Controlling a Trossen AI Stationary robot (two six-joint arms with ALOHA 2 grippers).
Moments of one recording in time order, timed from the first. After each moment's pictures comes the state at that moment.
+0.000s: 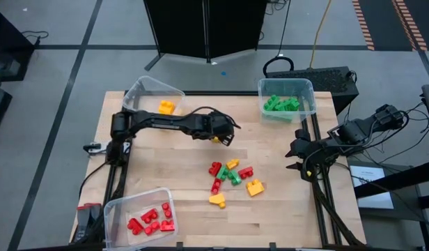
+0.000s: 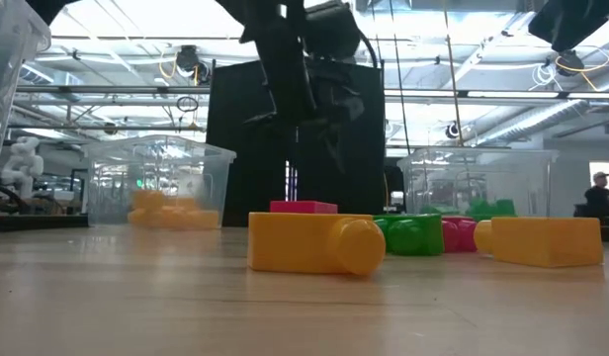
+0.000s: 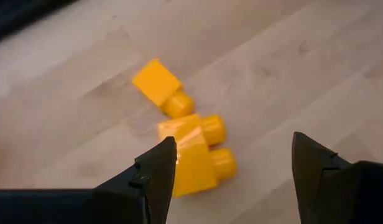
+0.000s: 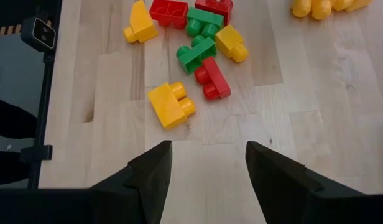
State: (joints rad) left arm 0.10 2.01 1.60 -0.74 -0.42 -0.79; right arm 0.46 0.85 1.01 -1.12 0.18 0.54
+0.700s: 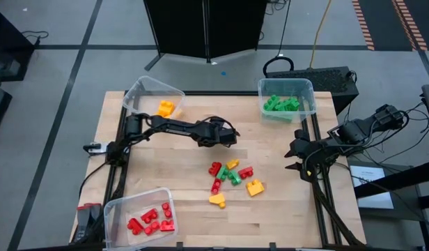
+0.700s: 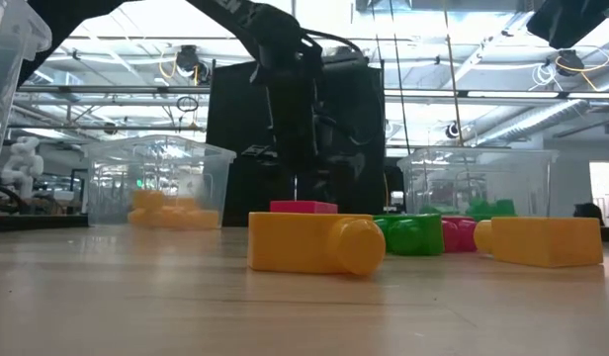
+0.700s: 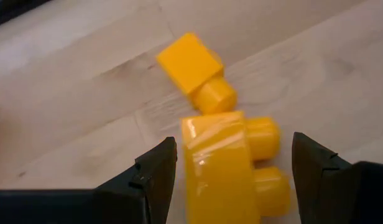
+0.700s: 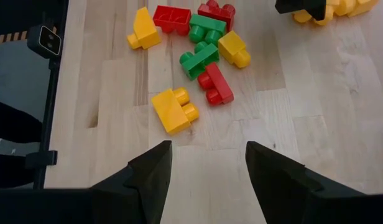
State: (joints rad) left arm 0.10 2.16 1.60 -0.73 -0.58 -0.94; right arm 0.46 0.85 1.01 -1.10 0.18 0.54
